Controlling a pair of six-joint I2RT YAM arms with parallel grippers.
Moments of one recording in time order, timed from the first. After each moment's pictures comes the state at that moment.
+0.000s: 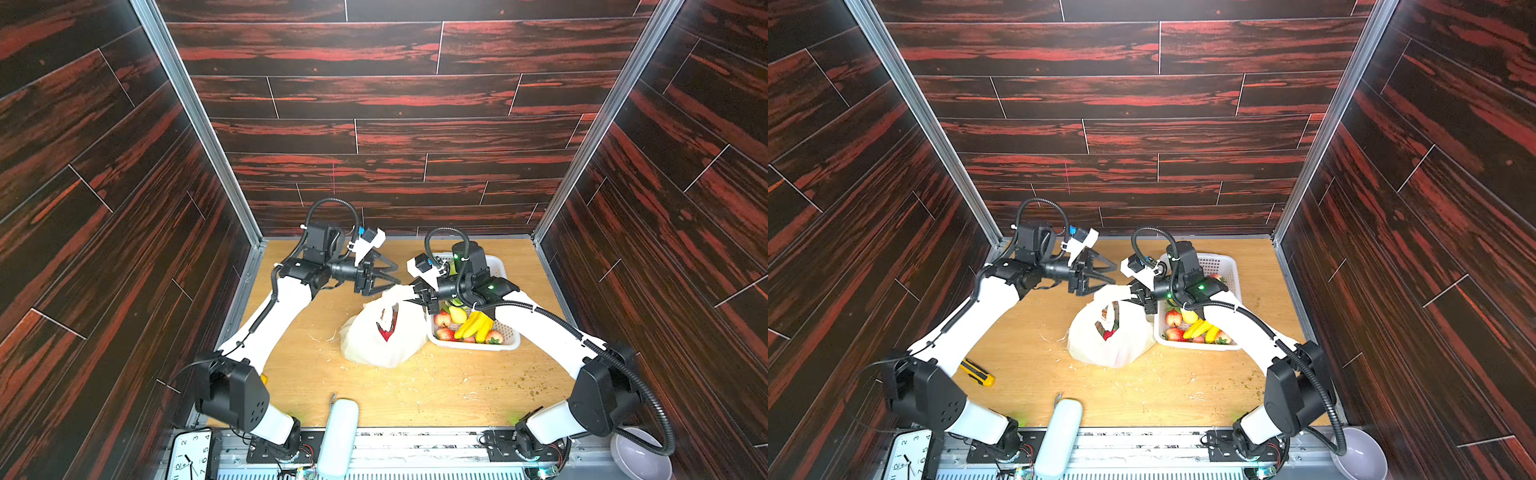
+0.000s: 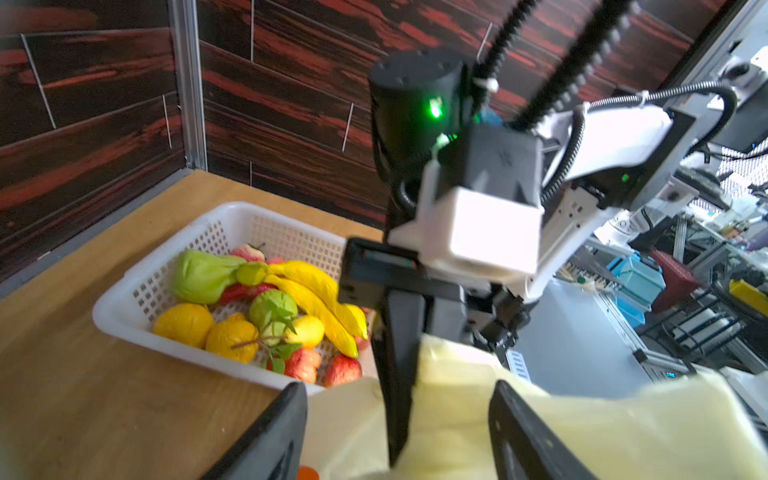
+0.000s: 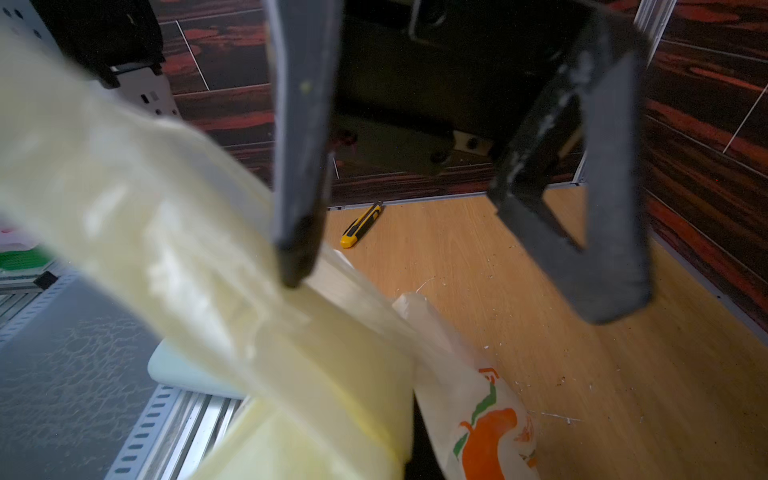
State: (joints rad) left arm -0.31 1.52 1.41 -0.43 1.24 0.23; right arm 0.57 1.52 1.22 -0.17 -1.01 -0.34
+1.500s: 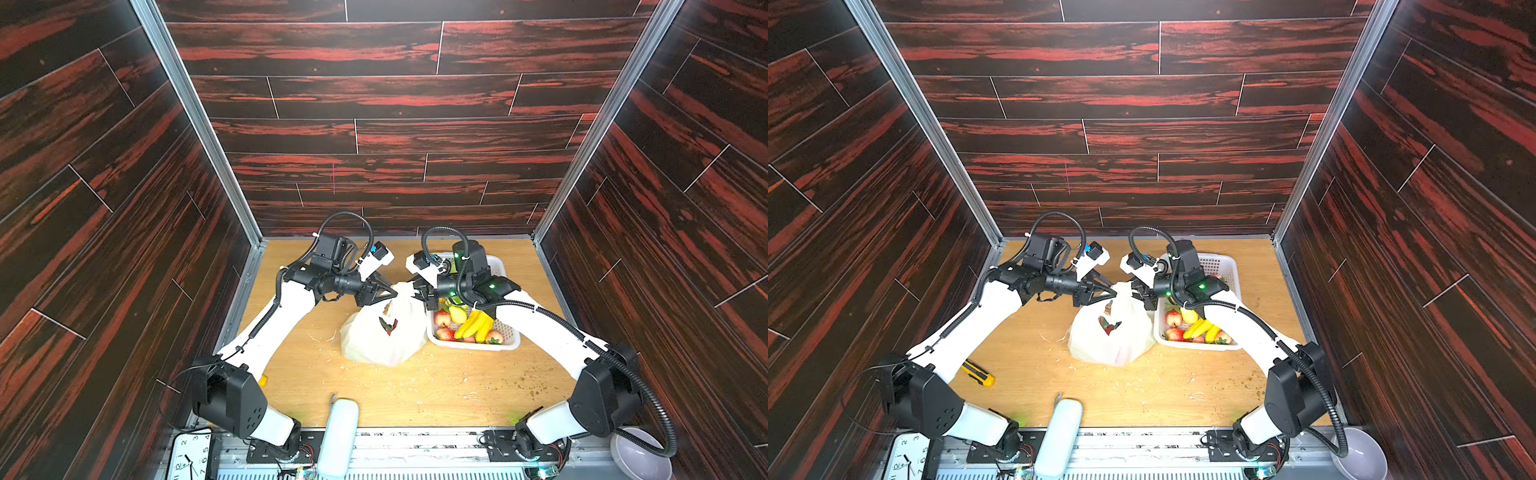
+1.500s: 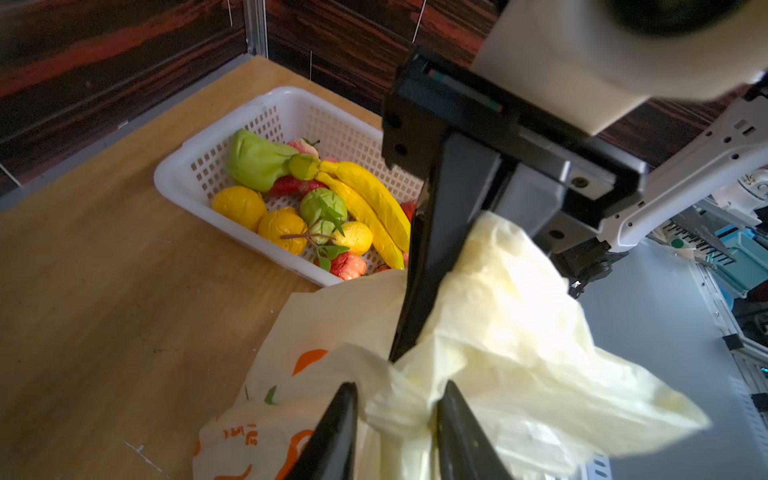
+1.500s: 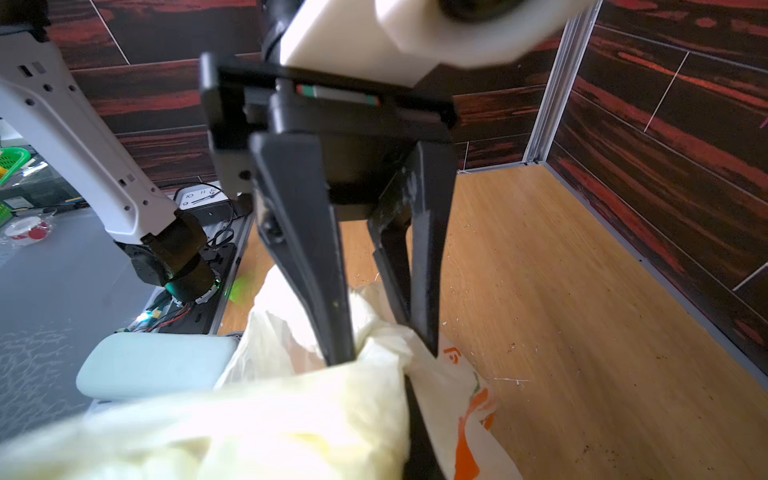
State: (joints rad) left arm -0.37 1.51 1.39 -0.67 0.91 0.35; right arm 0.57 1.52 1.23 -0.20 -0.87 -0.36
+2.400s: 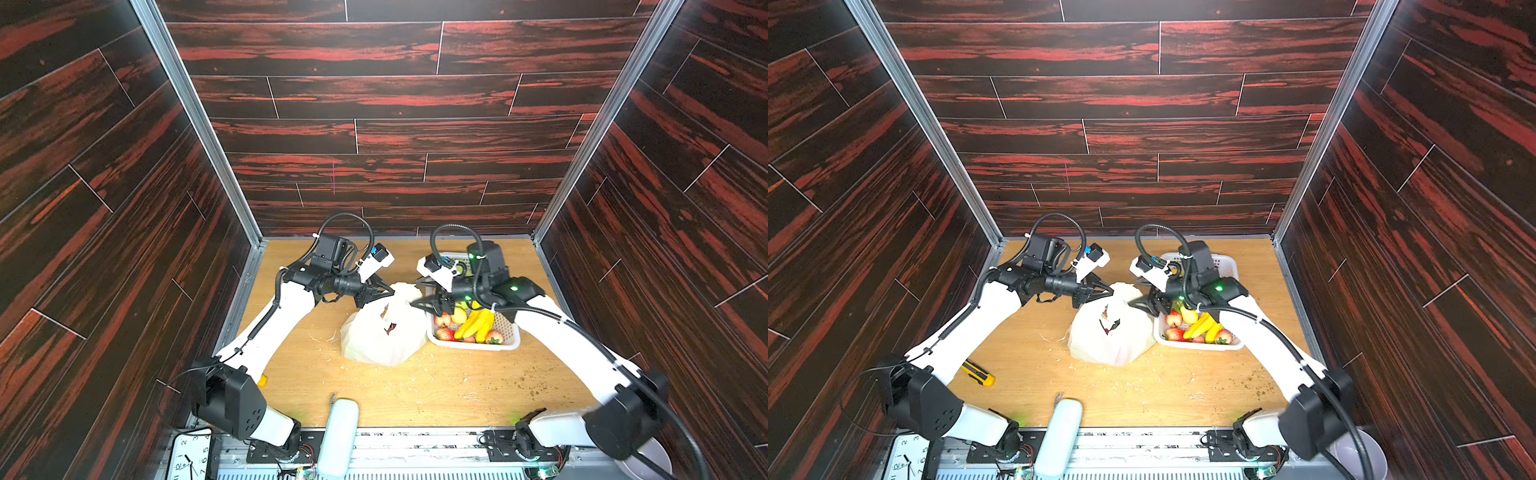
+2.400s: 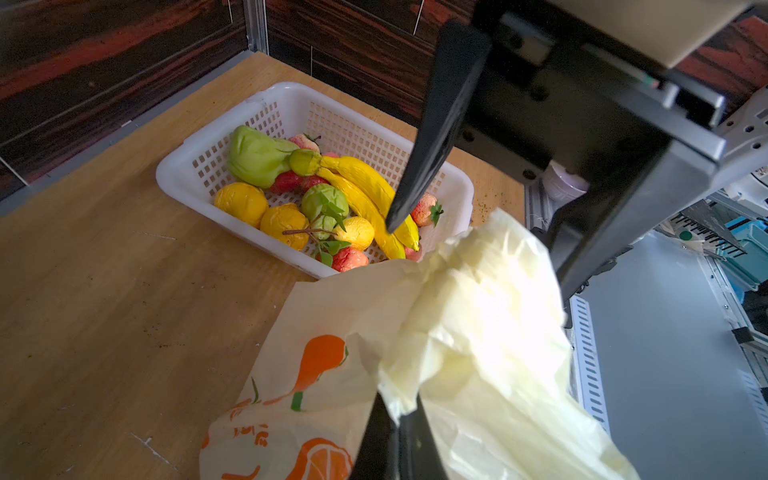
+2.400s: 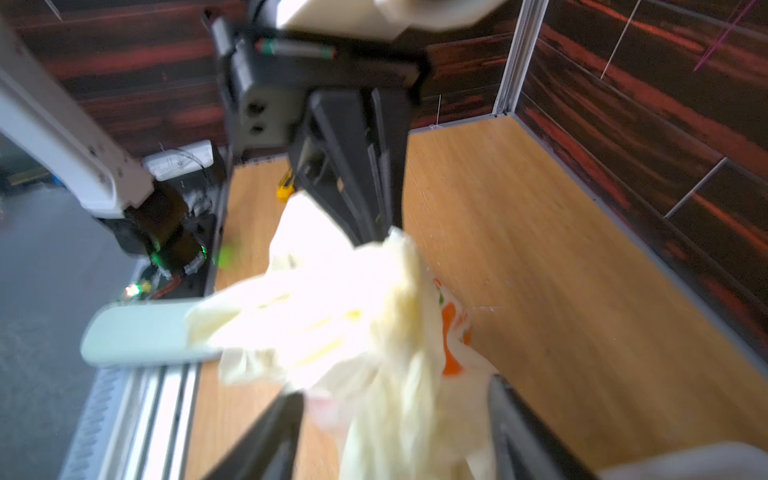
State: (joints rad) left arm -0.37 1.49 1.38 -0.68 0.90 0.38; right arm 0.54 1.36 1.26 -0.52 -0.72 -0.44
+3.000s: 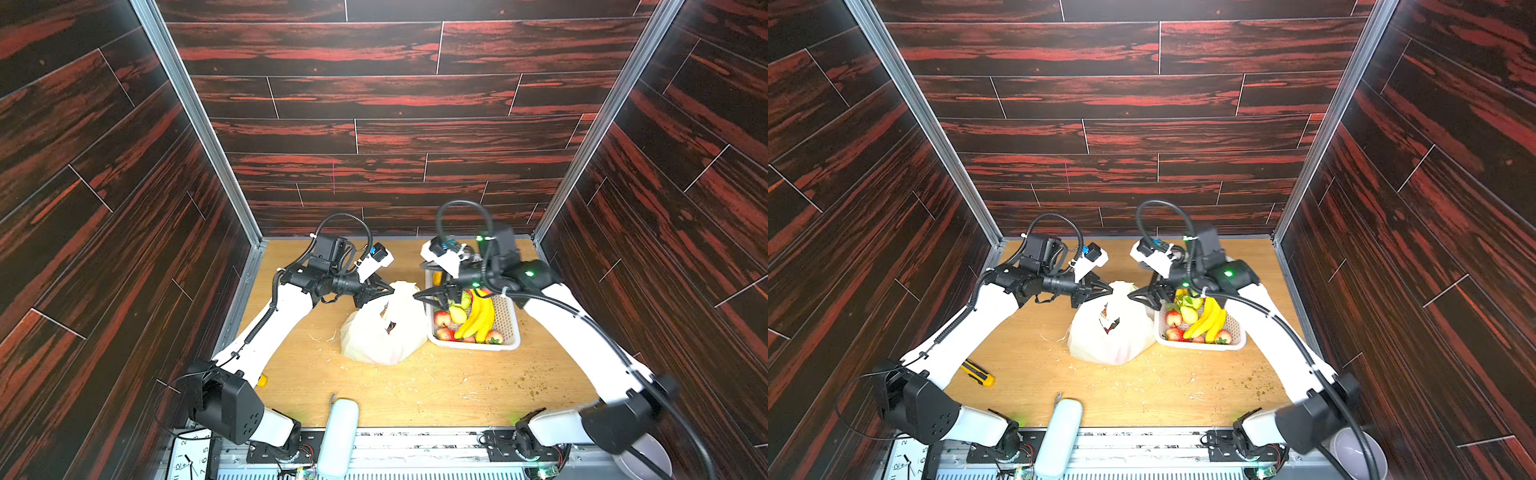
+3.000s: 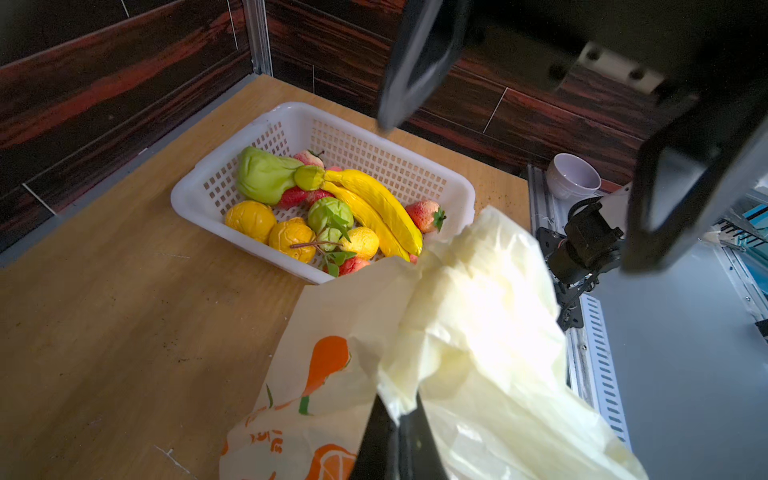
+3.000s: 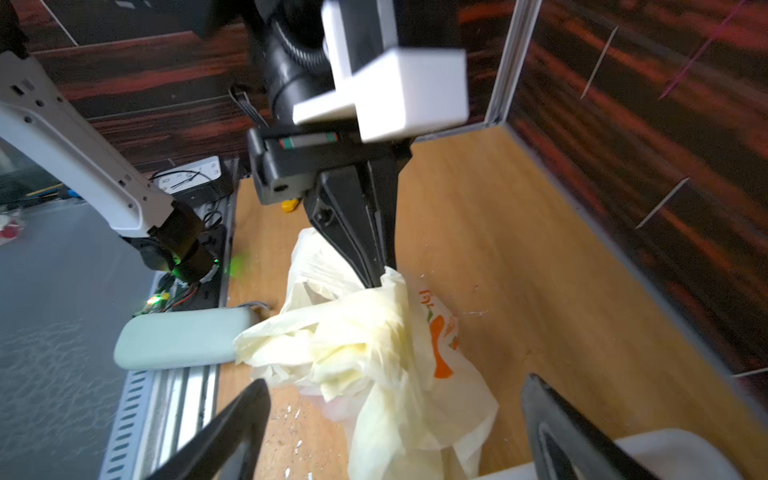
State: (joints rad) left arm -0.37 1.47 1.38 -0.65 0.90 0.40; right arm 0.54 1.45 1.51 -0.73 -0.74 -0.45
